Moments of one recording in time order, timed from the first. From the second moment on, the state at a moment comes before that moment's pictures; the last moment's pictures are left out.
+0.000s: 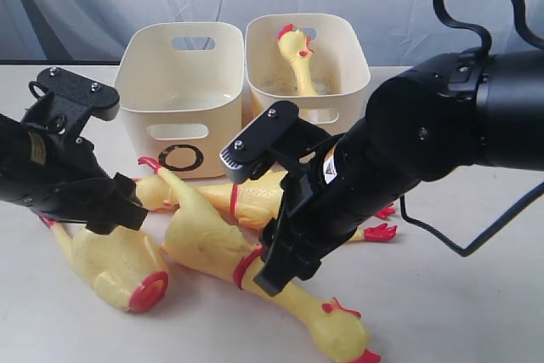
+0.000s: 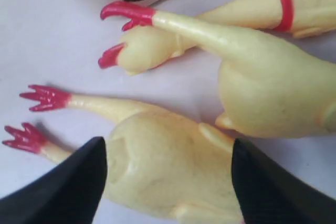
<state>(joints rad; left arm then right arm) -0.50 1.33 -0.73 0.10 0.55 -0.11 0.83 1.58 -0.98 0.17 0.63 -0.31</state>
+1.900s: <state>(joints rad) -0.33 1.65 -0.79 -0.18 0.60 -0.10 0.83 1.58 -0.98 0.22 0.64 -0.31</state>
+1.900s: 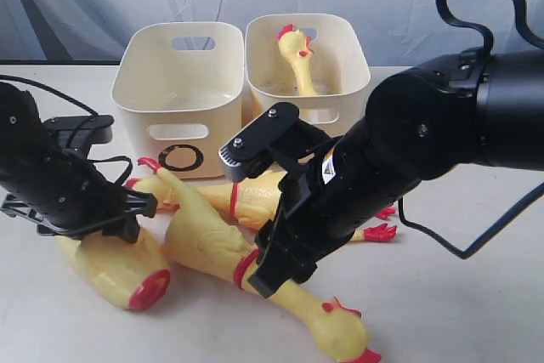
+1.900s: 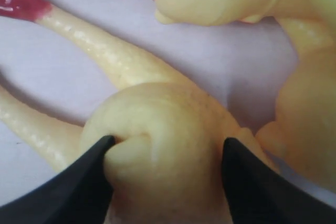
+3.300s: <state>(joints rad) -0.33 1.35 -0.95 -0.03 1.03 -0.08 0.83 1.40 -0.98 0.16 0.74 -0.25</state>
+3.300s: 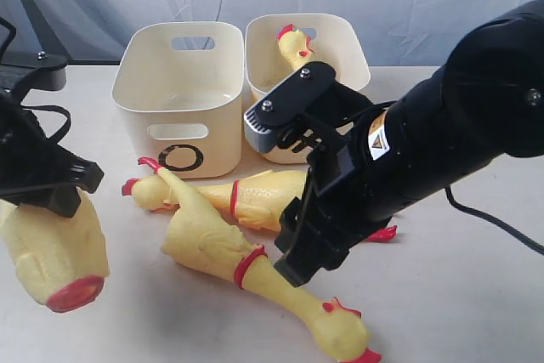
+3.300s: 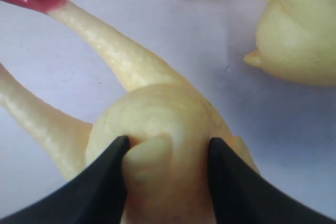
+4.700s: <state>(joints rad) -0.33 1.46 -1.41 0.08 0.99 0.09 0.83 1.24 -0.98 -0.01 0.92 -0.08</state>
